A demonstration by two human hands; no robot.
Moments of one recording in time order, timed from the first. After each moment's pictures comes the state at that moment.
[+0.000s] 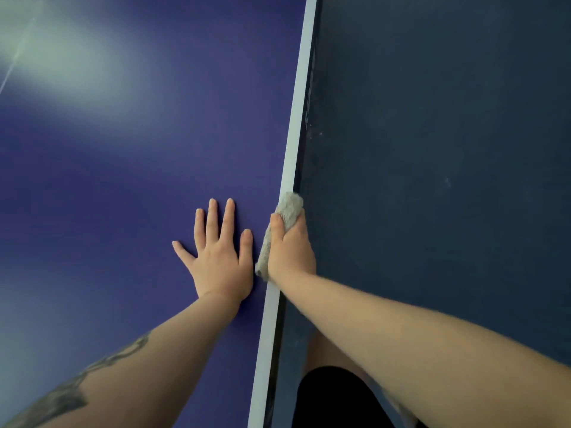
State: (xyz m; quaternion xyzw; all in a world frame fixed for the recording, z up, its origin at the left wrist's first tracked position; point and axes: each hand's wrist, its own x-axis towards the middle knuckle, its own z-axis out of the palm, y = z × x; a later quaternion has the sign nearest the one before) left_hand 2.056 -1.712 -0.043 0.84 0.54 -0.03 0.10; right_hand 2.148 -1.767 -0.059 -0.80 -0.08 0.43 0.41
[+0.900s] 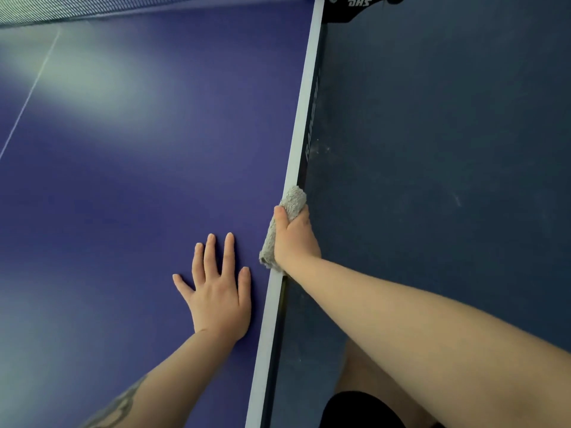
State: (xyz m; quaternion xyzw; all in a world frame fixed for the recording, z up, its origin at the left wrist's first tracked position) left_hand 2.062 -1.712 -0.040 0.84 0.53 -0.07 0.07; right_hand 2.219 -1.721 -0.055 -0.79 -0.10 0.47 0.38
